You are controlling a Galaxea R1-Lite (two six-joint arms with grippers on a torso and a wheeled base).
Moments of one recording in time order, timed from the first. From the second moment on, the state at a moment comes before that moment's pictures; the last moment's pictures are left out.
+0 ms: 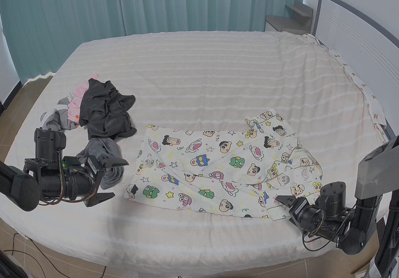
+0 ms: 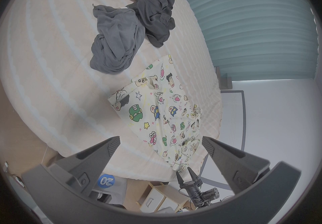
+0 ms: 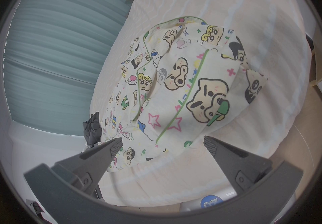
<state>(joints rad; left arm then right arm) -0.12 1.66 -0.54 -0.48 -0.44 -1.05 0.44 2.17 -0.11 -1.47 -0.09 1.17</state>
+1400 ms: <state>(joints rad) -0.13 1.66 -0.53 -0.48 -0.43 -1.05 0.41 2.15 -0.23 -1.42 -0.12 1.08</state>
